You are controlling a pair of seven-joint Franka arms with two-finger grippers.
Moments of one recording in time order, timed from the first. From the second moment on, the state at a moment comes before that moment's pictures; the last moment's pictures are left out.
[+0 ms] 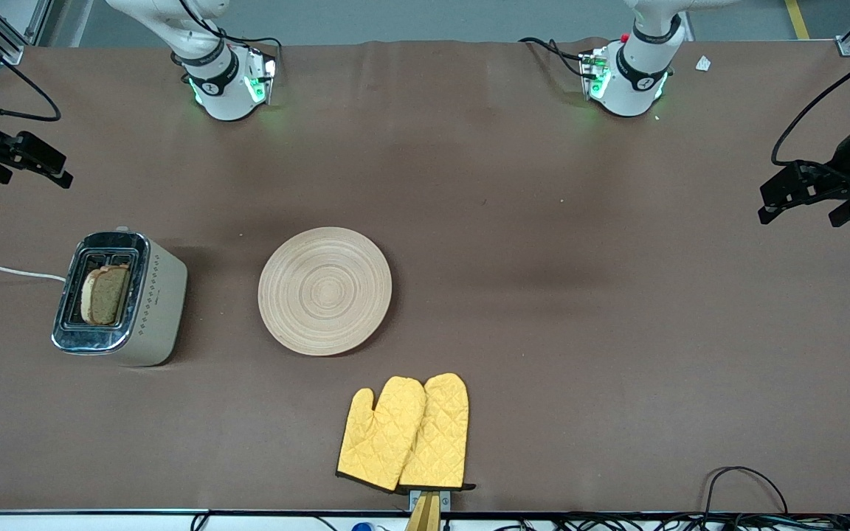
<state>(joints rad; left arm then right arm) 0.03 0.01 -0.10 -1.57 0.00 1.70 0.00 -0.11 -0.17 0.04 -1.79 0.02 1.64 0.03</state>
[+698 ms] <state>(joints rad) 0.03 0.01 -0.10 -1.57 0.00 1.68 0.00 -0.18 -0.03 0.03 -1.86 0.02 1.86 0.02</state>
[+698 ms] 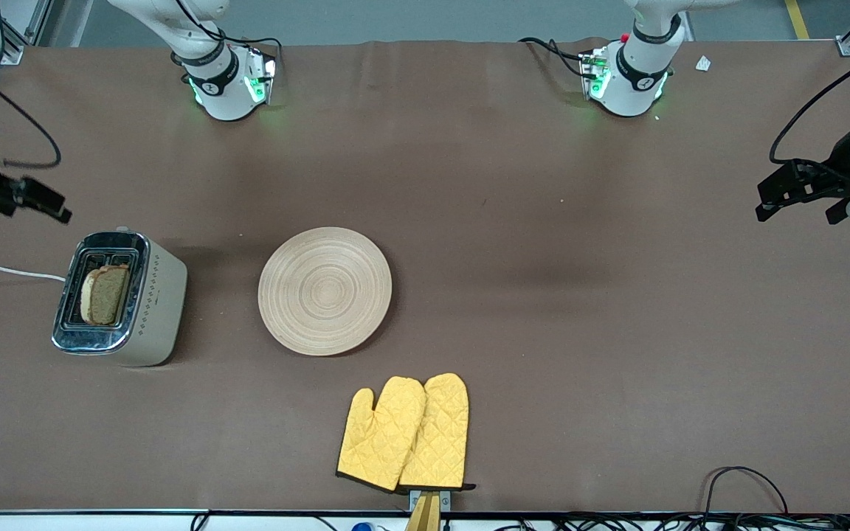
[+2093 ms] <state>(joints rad) 0.03 0.01 -0.10 -1.57 0.00 1.68 0.00 -0.17 0.29 0.04 -1.75 0.02 2.08 0.01</state>
